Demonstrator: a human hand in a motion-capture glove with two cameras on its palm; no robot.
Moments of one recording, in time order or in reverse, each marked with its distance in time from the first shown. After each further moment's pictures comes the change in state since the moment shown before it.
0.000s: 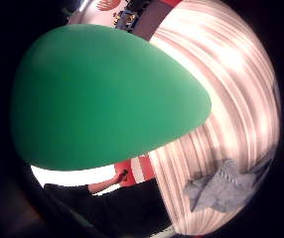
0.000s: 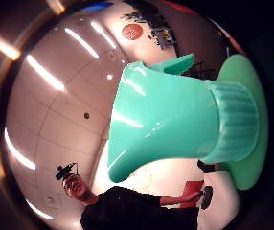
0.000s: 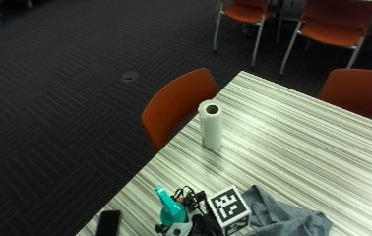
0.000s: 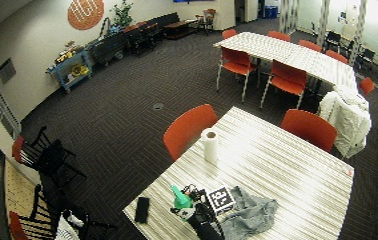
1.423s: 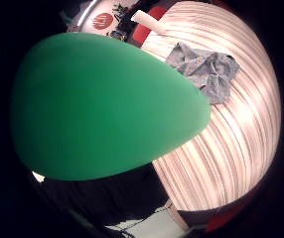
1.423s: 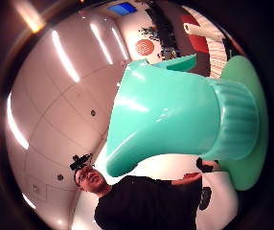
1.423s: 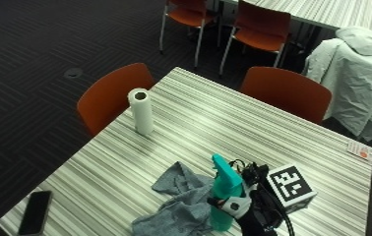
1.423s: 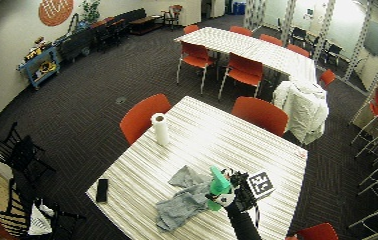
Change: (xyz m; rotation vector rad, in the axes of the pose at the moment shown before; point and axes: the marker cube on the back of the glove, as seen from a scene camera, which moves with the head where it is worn) arm -0.084 0.035 -0.126 0.099 -0.013 -0.072
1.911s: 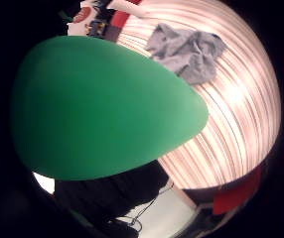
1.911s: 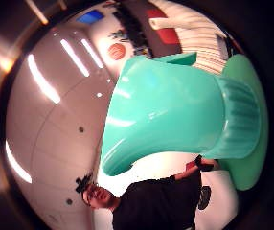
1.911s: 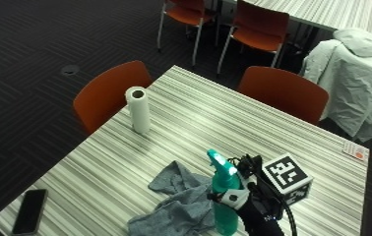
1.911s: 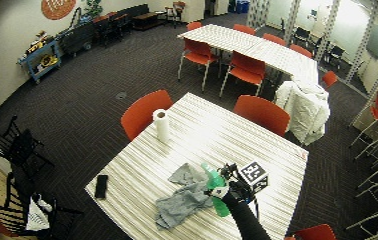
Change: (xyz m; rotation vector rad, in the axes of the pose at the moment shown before) arm 0.000 -0.012 -0.006 -0.085 0.034 0.137
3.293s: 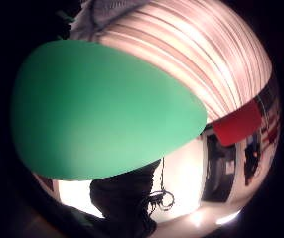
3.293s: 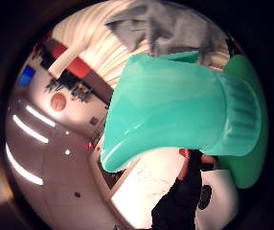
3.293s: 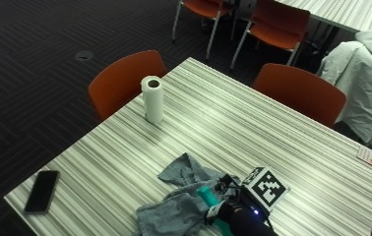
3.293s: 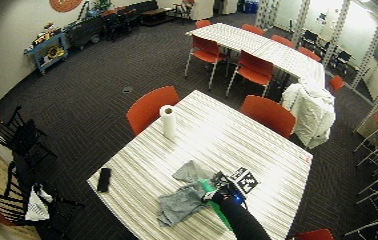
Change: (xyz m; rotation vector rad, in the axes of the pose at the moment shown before) arm 0.104 -0.025 0.014 -0.137 0.330 0.902
